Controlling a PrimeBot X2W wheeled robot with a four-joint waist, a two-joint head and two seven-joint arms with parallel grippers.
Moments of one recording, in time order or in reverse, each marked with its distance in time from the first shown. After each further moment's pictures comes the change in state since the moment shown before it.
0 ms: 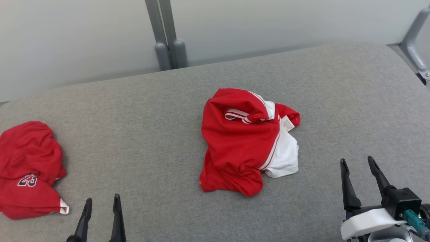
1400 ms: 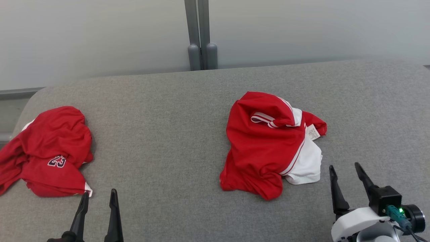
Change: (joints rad) left arm -0.003 -0.022 0.077 -0.020 0.044 -0.091 0.000; right arm -0.042 0.000 0.026 0.122 -0.010 0.000 0.000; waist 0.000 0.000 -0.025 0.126
